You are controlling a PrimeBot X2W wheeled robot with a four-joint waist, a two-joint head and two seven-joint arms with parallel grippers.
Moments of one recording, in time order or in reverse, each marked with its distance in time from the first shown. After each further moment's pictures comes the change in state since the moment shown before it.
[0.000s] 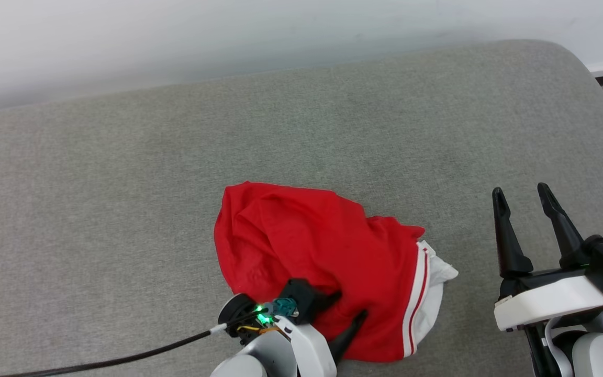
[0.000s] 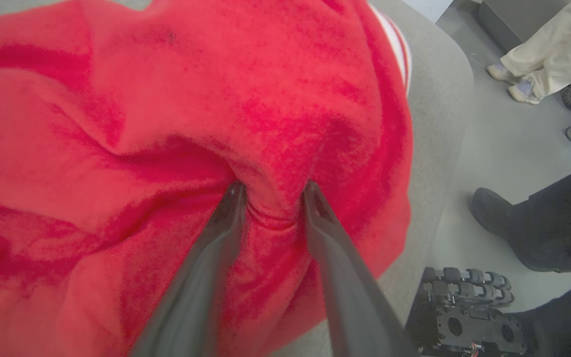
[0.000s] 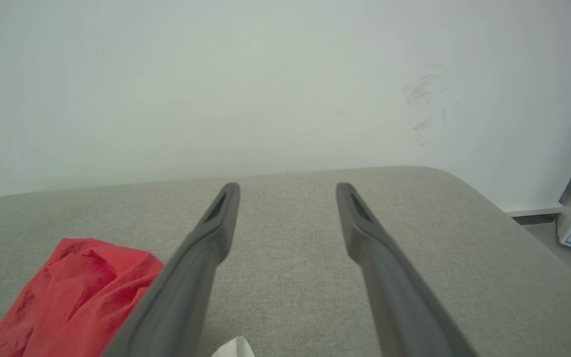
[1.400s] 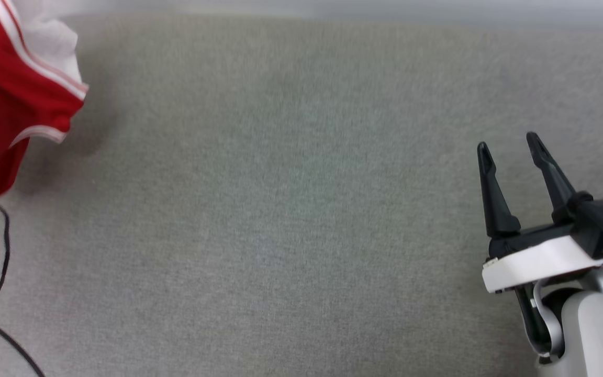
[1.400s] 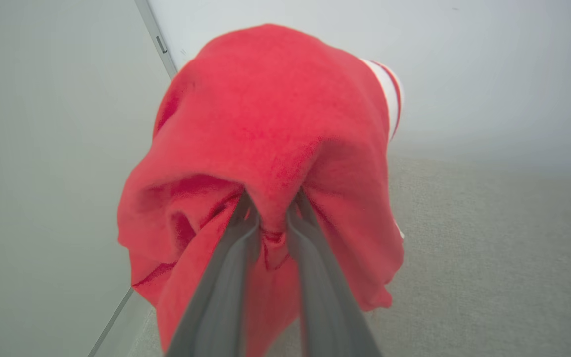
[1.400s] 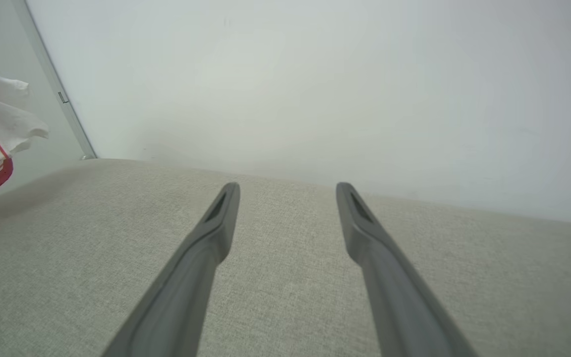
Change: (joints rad) left arm -0.509 0.395 0.731 0.386 -0.017 0.029 0.048; right arm -0.142 0.000 0.045 0.011 -0.086 0.000 0.008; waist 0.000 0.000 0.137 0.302
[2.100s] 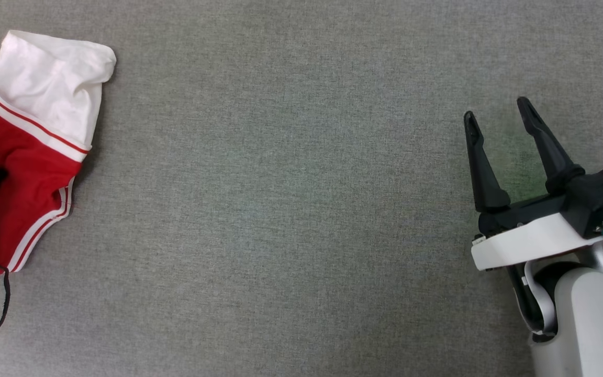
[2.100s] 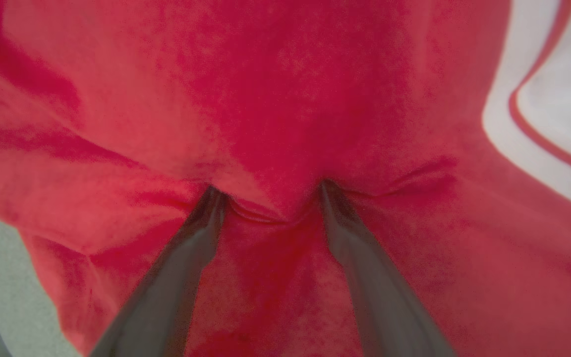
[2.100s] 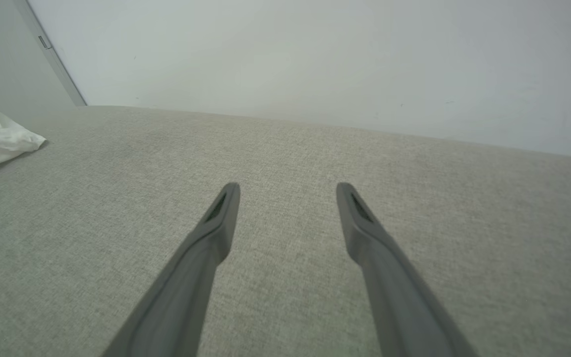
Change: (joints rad) left arm 0.072 0.034 0.048 0.078 -0.156 -0.031 0.610; right arm -0.070 0.000 0.053 -0.048 -0.047 0.000 0.035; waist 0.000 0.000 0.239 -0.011
